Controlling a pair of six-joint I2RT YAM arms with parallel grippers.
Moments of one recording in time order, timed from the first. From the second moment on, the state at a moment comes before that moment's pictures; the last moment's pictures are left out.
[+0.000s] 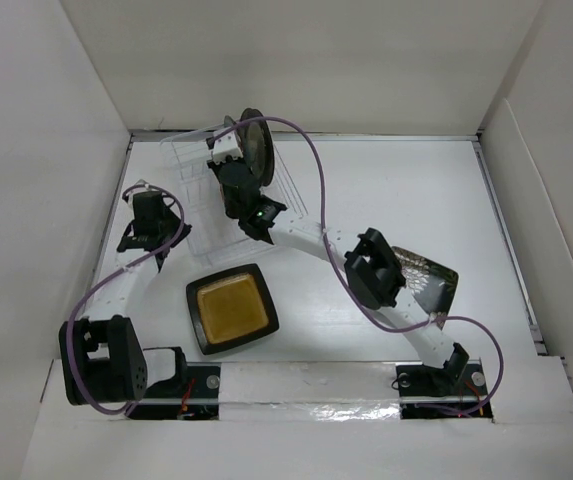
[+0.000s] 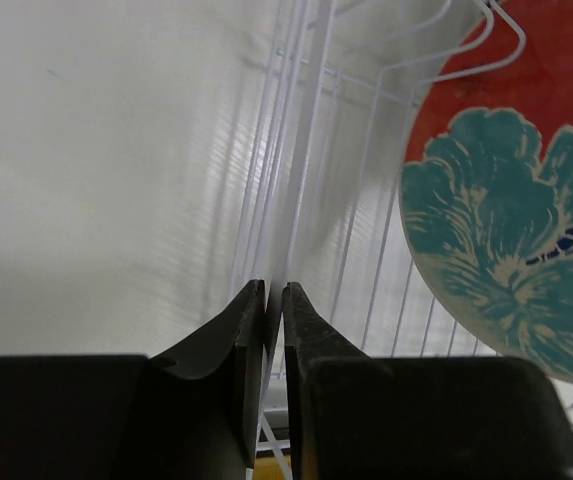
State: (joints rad) left arm 0.06 1.24 0.78 -0.24 -0.03 -0.66; right arm 0.97 2.43 2.19 0.35 0.75 -0.20
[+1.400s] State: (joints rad) left arm 0.04 1.03 0.76 -0.26 0.09 -0.71; right arm 0.84 2.06 1.92 0.34 0.42 0.02
